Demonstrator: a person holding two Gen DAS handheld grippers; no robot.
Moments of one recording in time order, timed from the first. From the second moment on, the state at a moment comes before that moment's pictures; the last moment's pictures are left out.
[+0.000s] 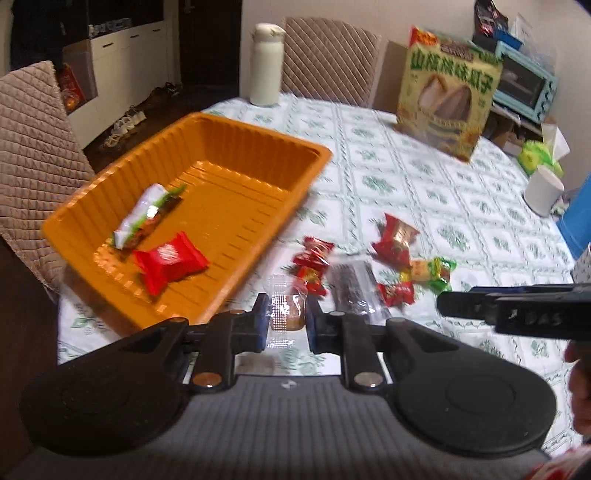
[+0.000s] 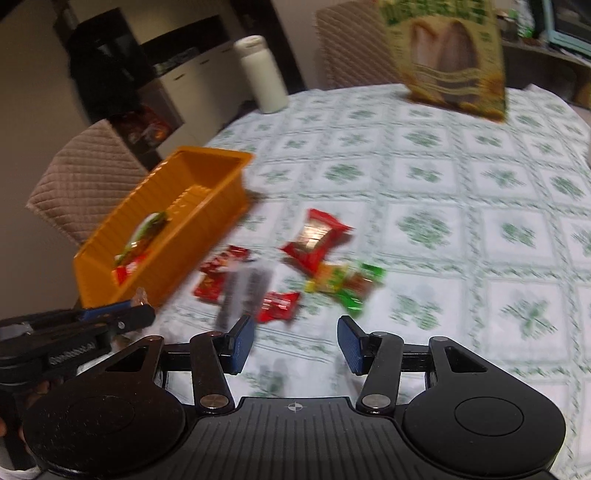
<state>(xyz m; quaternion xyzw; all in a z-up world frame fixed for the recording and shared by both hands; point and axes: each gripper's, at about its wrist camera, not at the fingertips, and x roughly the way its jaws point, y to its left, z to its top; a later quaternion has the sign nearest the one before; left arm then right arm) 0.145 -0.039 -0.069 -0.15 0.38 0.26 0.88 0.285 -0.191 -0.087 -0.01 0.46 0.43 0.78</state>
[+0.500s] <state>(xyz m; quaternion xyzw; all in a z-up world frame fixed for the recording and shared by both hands) 0.083 0.005 -0.042 -0.18 0.35 0.31 0.87 0.270 -0.116 -0.099 -0.05 0.44 0.46 0.77</state>
